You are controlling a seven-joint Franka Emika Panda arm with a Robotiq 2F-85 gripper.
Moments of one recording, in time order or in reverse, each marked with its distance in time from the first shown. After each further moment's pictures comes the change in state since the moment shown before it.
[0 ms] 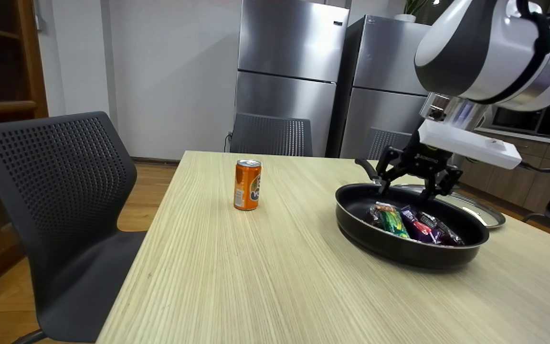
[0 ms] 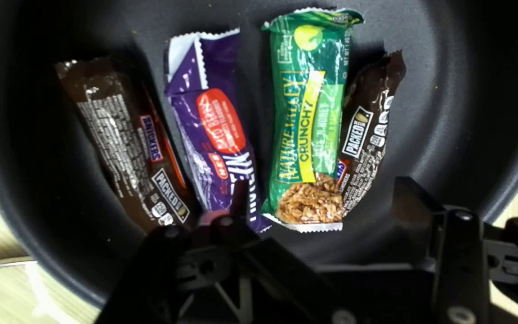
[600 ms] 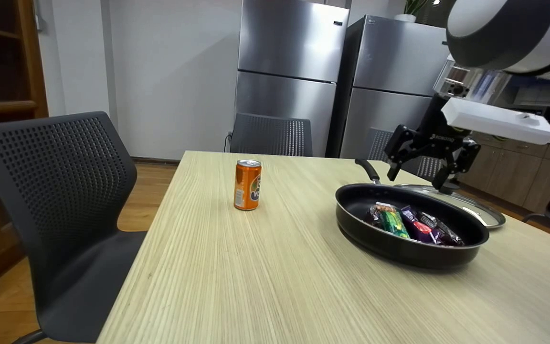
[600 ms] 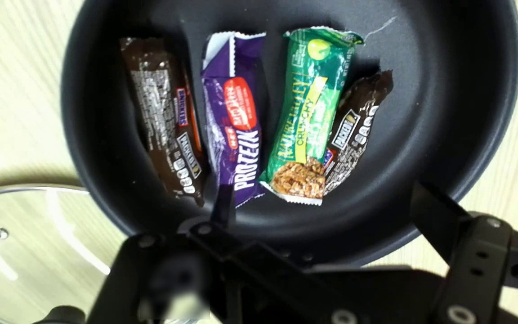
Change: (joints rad) arm 0.142 -0.165 -0.137 -0.138 -0.156 0.021 0.025
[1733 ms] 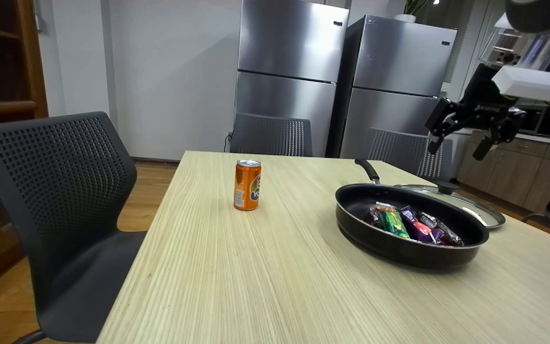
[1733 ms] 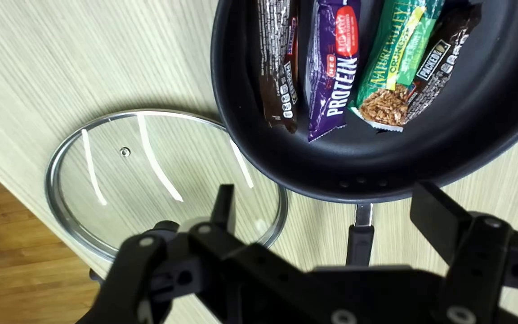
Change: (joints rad) arm -0.032 -0.141 -0.124 -0.026 -0.147 -0.064 0.005
